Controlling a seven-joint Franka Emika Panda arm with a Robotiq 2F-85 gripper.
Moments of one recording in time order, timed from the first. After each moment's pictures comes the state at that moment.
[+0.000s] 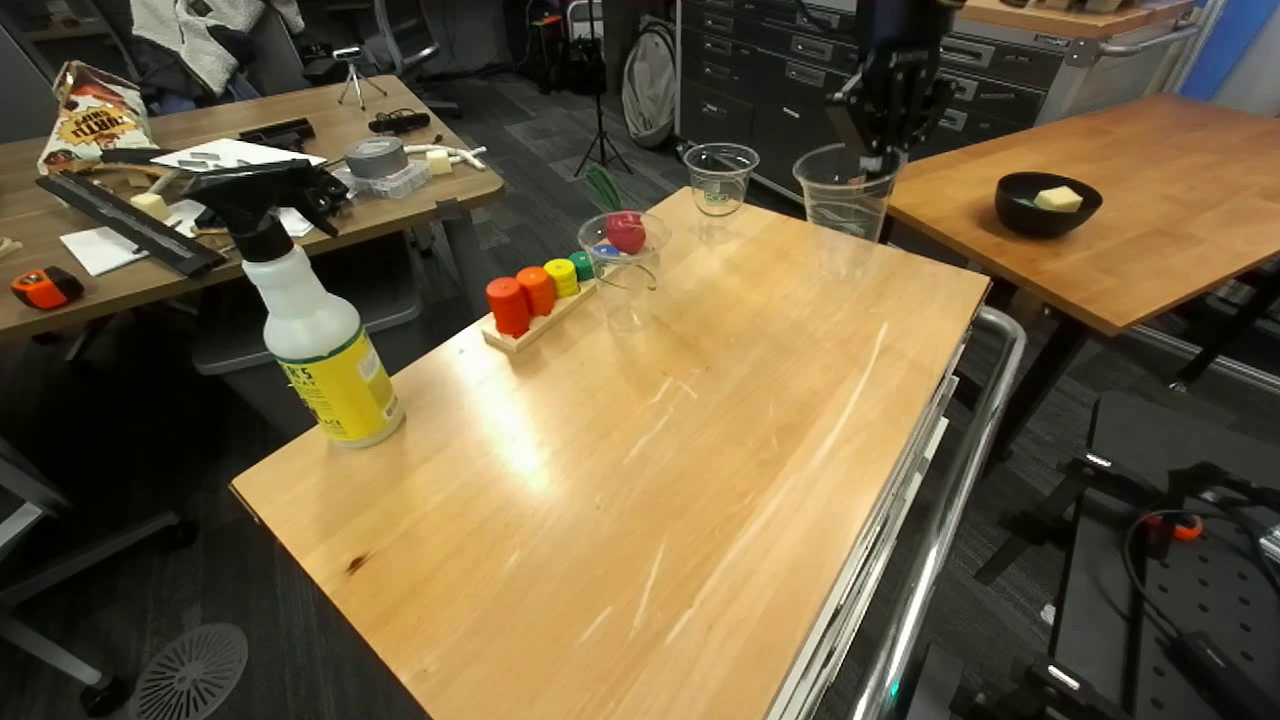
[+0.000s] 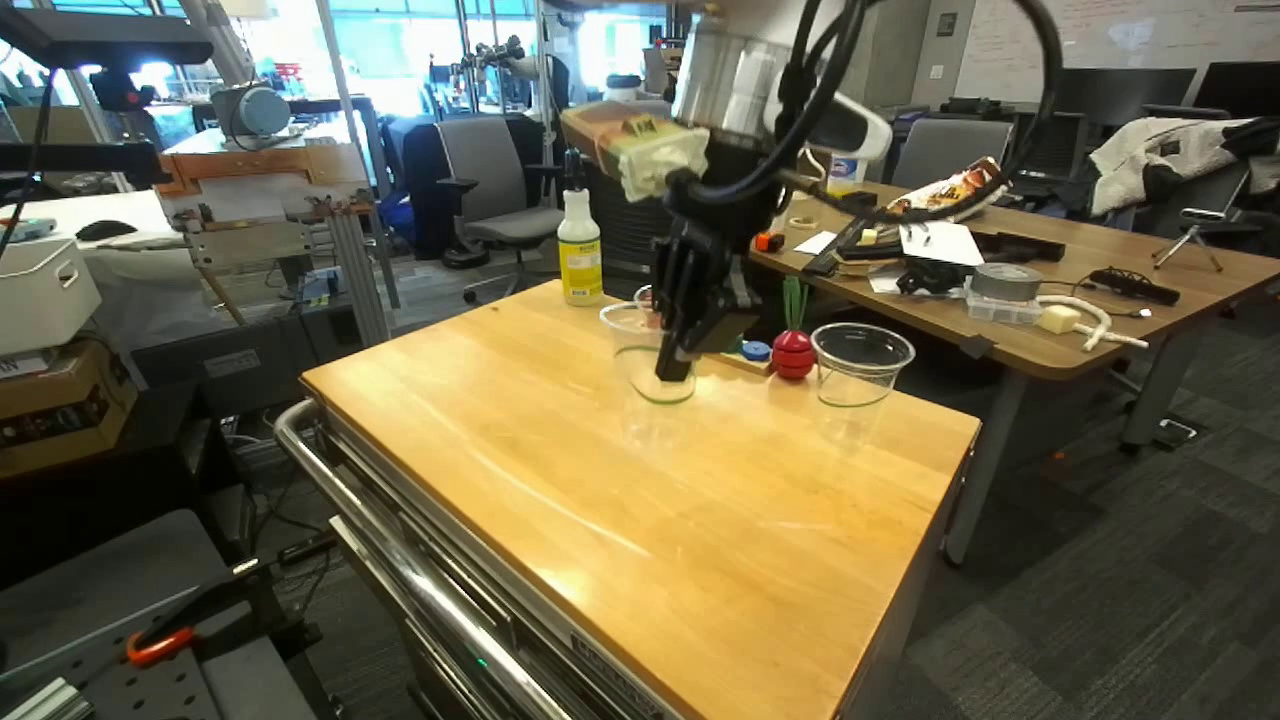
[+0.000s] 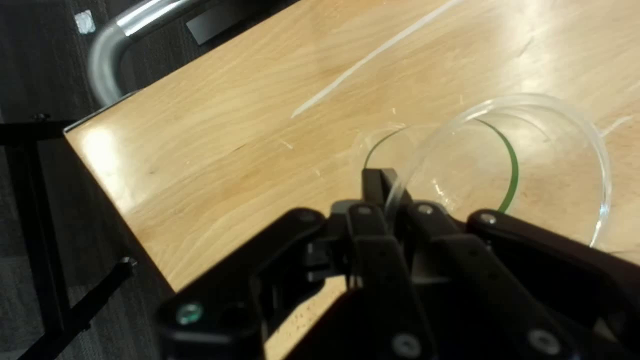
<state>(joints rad) -0.15 0.10 -0.14 -2.12 0.08 2.01 0.13</state>
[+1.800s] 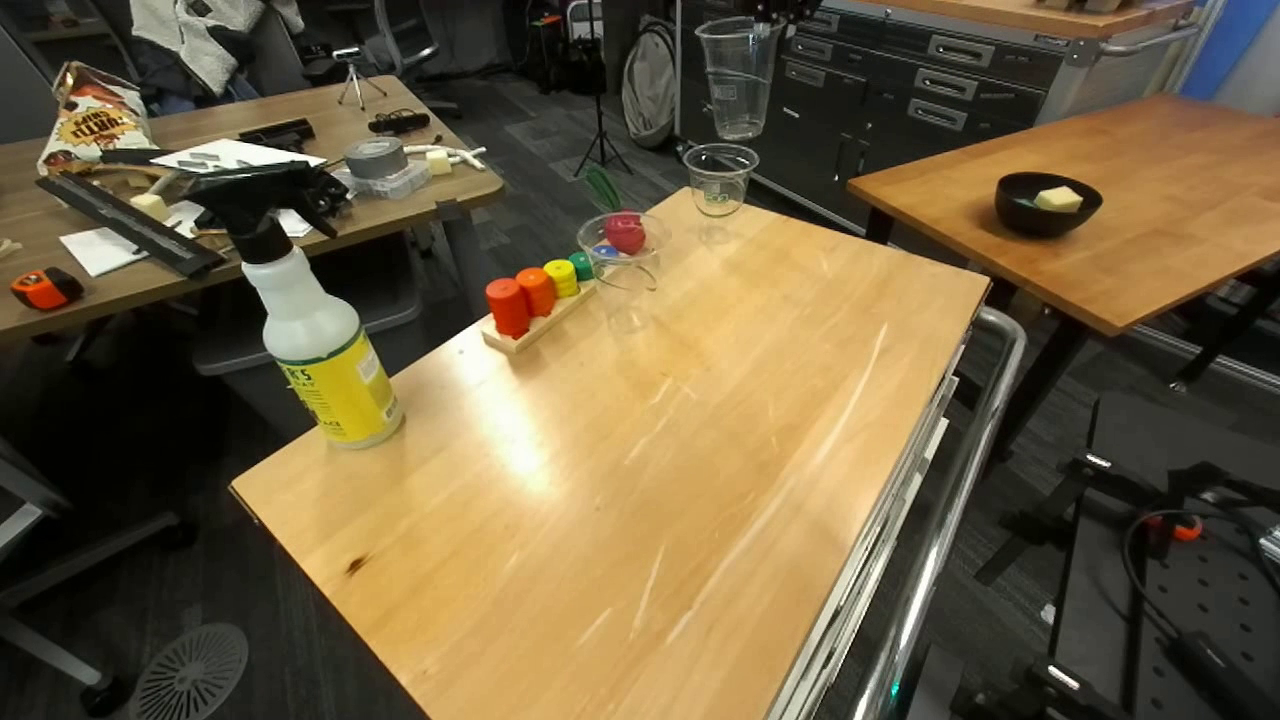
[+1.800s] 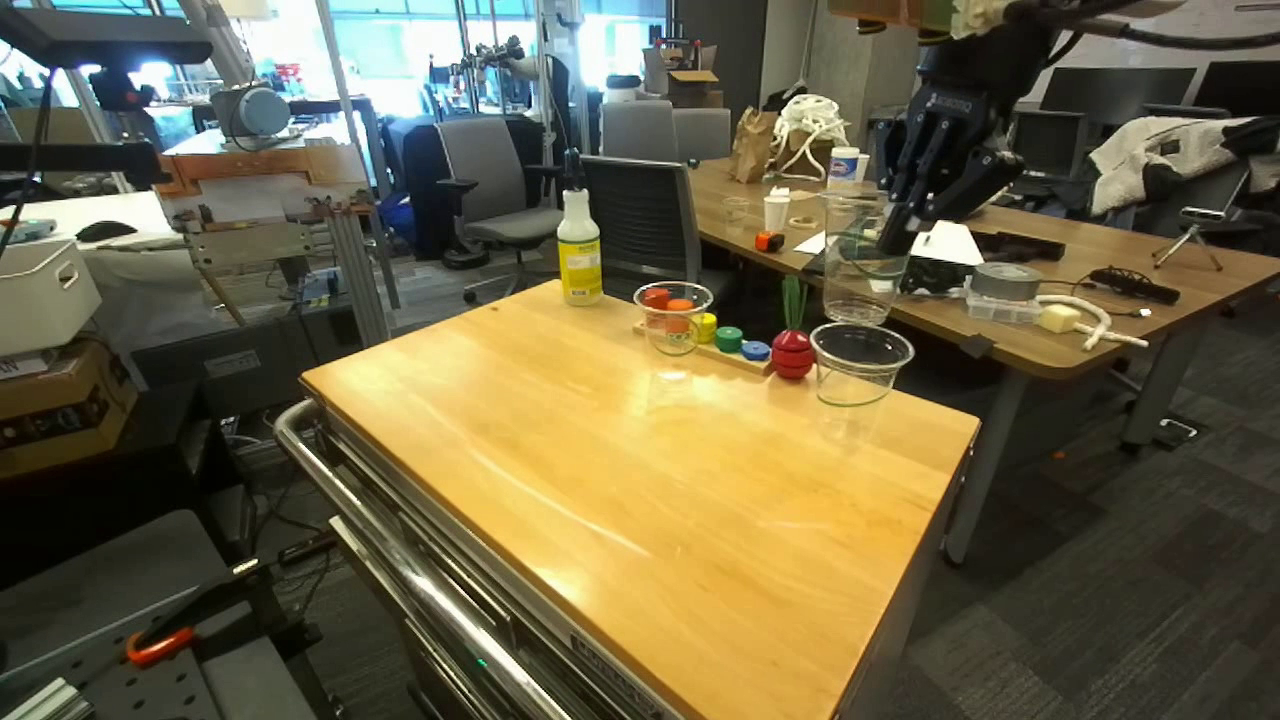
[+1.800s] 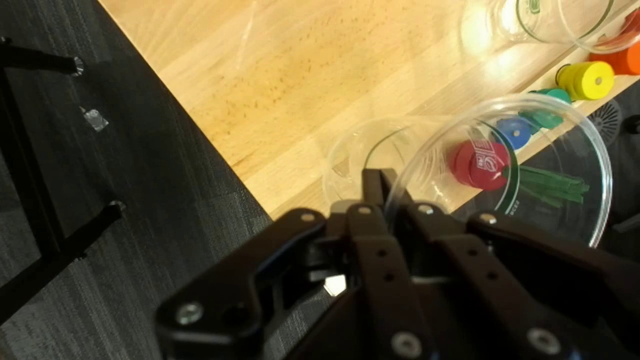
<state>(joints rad) -0.27 0.63 -0.13 -1.15 0.19 1.62 0.16</state>
